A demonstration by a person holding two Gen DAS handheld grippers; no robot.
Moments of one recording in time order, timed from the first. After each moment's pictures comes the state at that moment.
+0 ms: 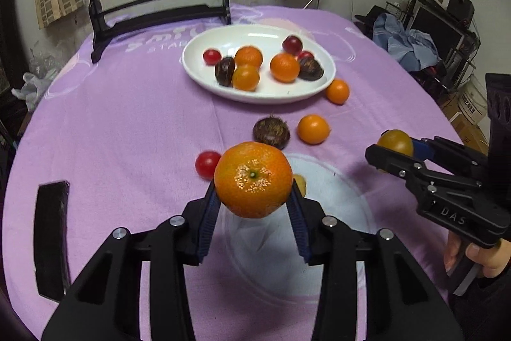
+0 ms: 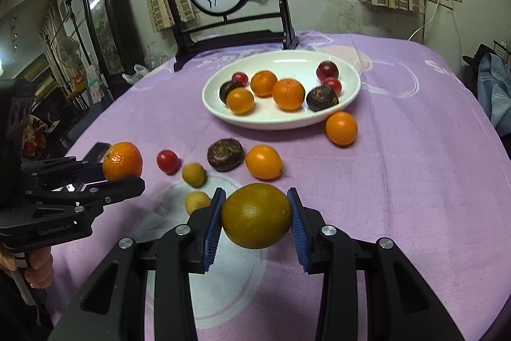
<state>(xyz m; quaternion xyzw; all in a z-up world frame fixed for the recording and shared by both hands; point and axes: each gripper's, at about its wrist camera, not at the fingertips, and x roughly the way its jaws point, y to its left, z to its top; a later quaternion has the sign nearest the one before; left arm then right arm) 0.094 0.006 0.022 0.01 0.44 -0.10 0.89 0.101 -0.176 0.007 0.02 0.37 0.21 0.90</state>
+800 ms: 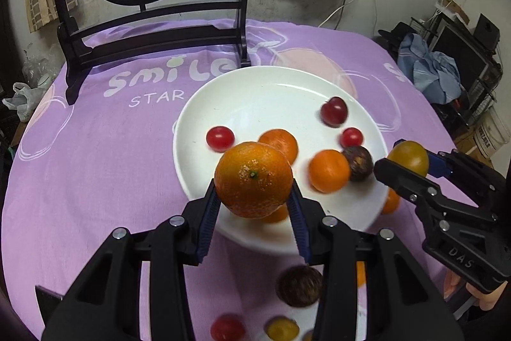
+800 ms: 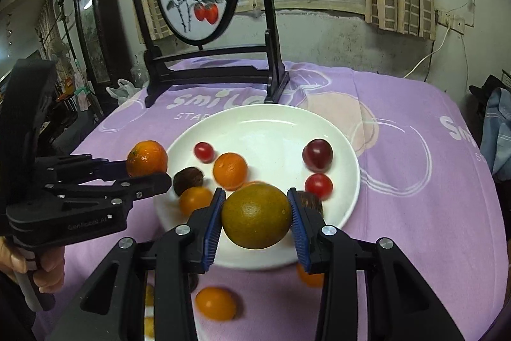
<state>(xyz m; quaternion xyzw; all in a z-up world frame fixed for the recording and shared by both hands) 0.275 0.005 0.026 -0.01 0.45 -0.08 0.89 0.265 -0.161 0.027 -0.01 0.37 0.19 0.91</state>
